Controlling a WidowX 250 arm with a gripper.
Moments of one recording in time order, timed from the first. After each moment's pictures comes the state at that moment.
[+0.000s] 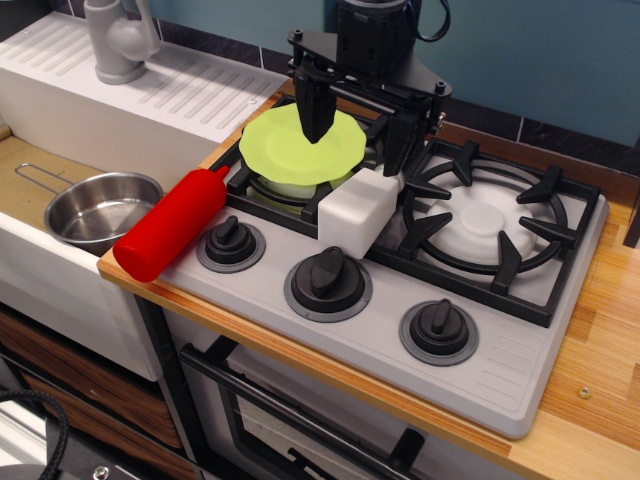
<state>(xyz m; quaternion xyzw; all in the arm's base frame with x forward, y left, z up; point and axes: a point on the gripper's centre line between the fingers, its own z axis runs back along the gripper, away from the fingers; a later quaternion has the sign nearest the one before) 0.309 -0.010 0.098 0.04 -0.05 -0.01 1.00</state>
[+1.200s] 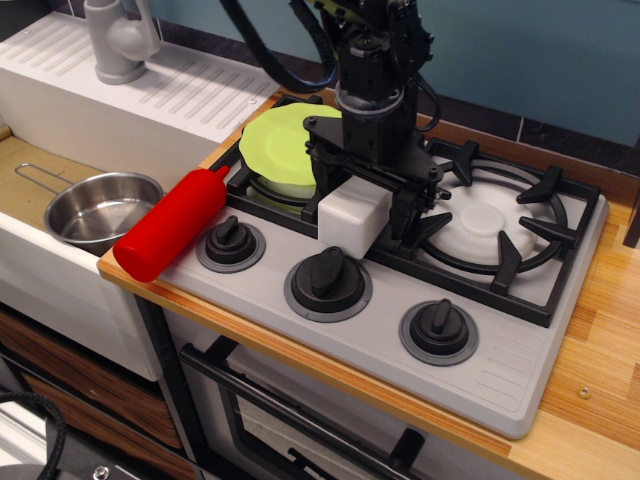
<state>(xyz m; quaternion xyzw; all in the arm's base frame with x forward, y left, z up) 0.319 -0.009 0.037 0.01 -0.09 -0.03 0.99</state>
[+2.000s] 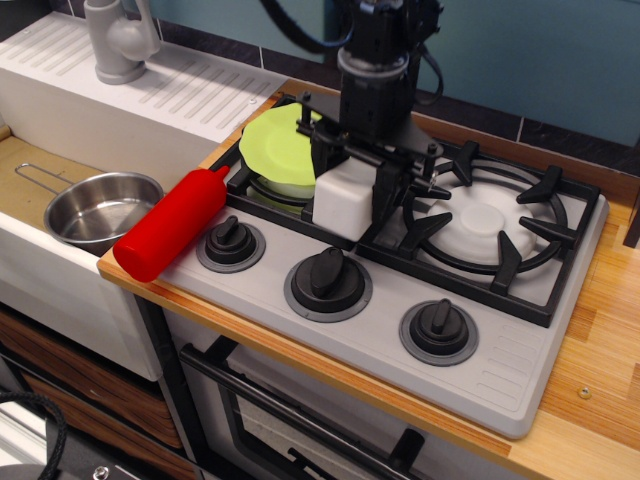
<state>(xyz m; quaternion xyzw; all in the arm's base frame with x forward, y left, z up) 0.312 -0.009 0.058 0.03 -0.02 -0.04 1.00</state>
